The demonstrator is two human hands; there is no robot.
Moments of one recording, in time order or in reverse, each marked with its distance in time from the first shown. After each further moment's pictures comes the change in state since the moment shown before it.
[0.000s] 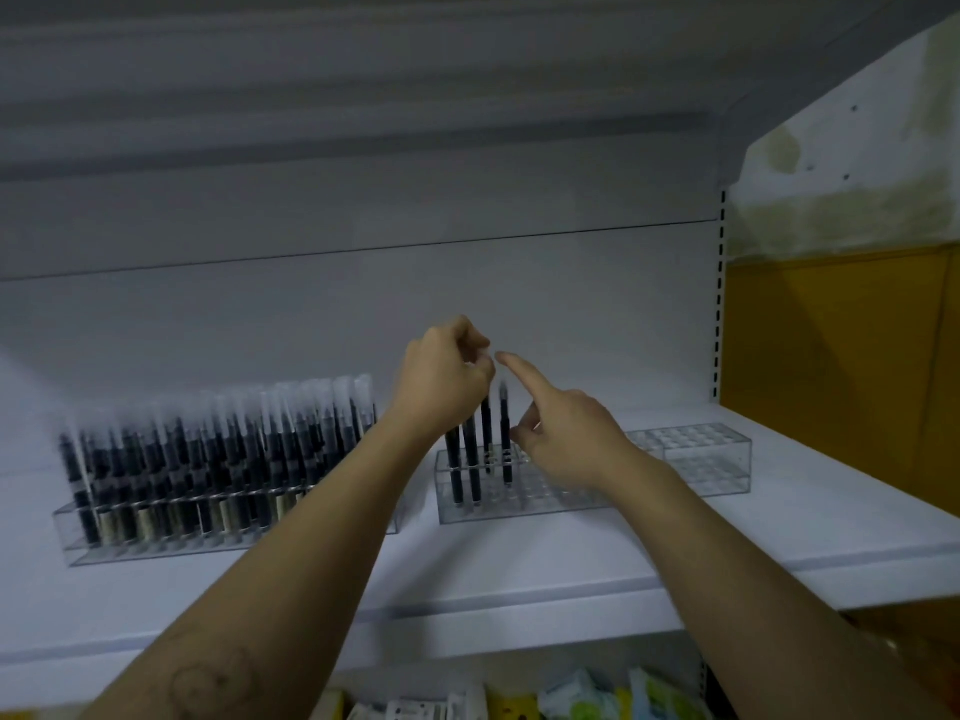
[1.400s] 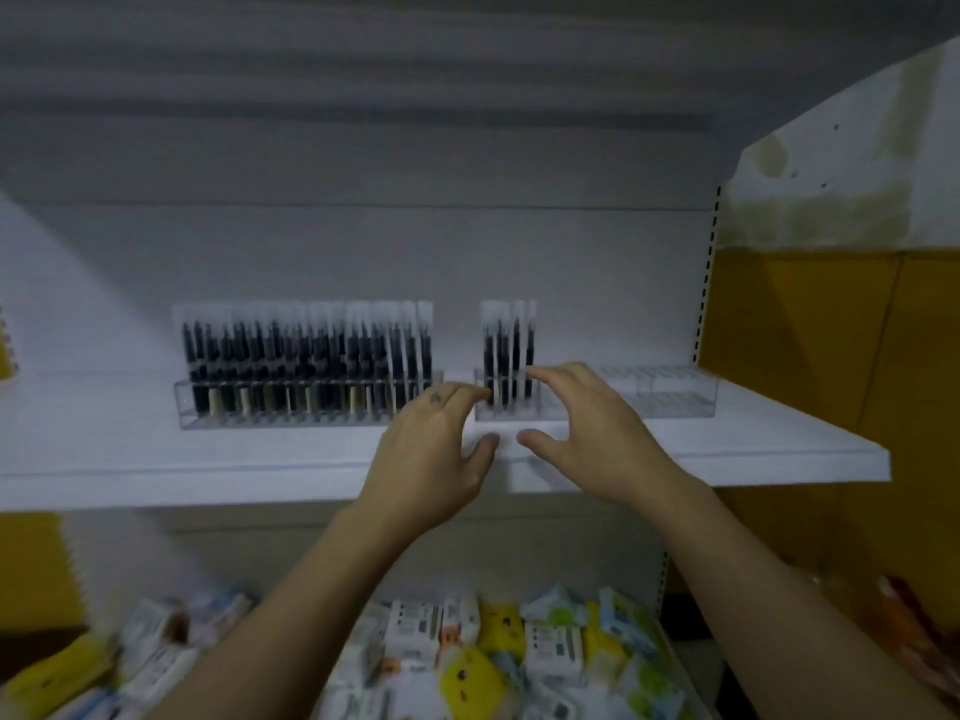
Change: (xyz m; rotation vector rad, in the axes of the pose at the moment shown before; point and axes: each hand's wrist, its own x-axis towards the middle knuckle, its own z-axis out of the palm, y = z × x) left_hand -0.182 -0.013 -0.057 0.323 -0.036 0.235; right_hand -0.122 -0.077 0.000 -0.110 0.096 -0.064
